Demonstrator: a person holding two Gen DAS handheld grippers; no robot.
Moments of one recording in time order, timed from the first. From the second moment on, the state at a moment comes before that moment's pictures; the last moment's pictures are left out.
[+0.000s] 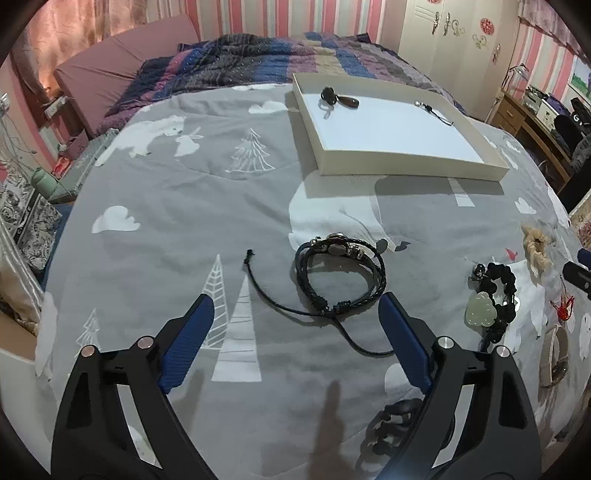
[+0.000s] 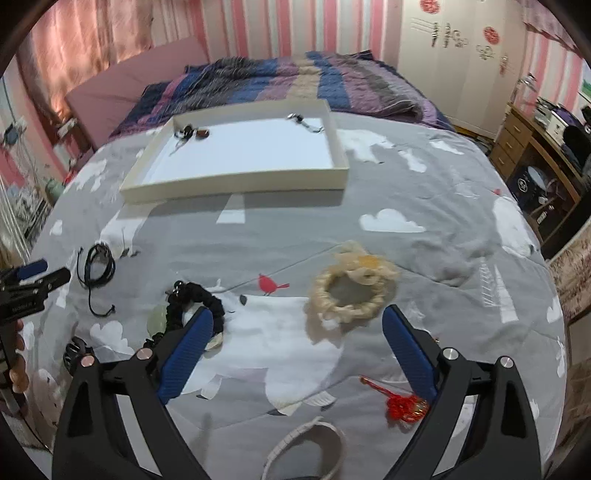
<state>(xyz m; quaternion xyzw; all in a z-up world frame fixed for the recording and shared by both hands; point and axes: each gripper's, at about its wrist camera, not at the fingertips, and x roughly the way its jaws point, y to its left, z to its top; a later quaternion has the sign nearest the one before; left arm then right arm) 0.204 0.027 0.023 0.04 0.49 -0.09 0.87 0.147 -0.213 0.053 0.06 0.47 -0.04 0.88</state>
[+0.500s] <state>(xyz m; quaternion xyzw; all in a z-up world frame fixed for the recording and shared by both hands) 0.225 0.016 0.008 0.05 0.50 -0.09 0.86 0.167 -0.196 0.029 0.05 0.50 -0.03 0.87</state>
